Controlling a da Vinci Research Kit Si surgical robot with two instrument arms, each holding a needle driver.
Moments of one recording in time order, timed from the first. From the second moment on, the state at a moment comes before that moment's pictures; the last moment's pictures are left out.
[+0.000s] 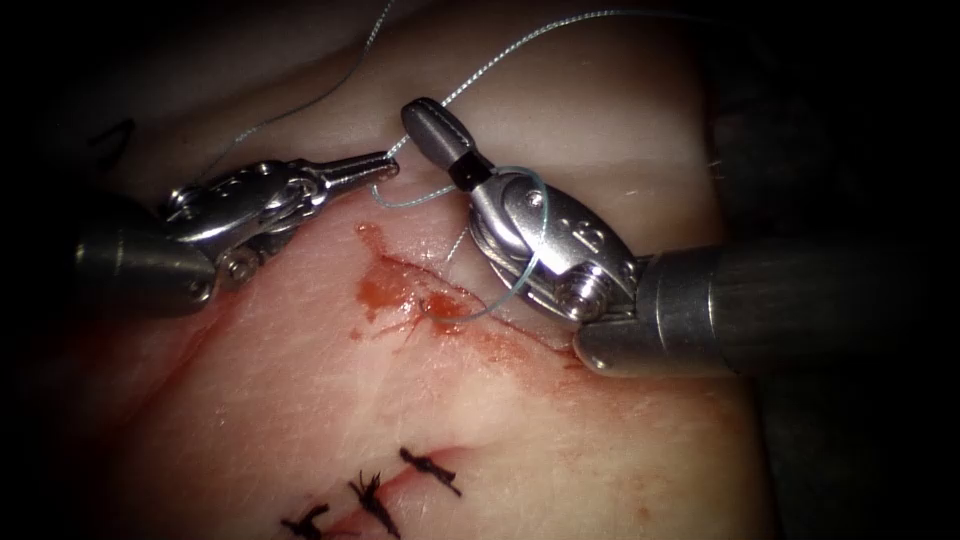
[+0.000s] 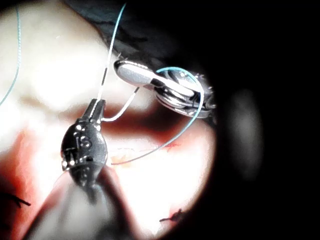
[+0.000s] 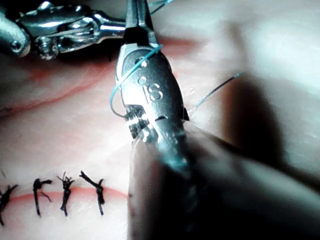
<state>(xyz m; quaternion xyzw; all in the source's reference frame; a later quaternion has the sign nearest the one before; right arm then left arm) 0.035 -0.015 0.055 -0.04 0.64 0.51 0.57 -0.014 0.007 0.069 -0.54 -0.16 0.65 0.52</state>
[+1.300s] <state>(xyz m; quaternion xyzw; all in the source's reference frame) 0.034 -0.018 0.062 0.19 0.60 0.23 0.74 -0.018 0.010 0.067 -0.61 -0.30 0.57 0.47</state>
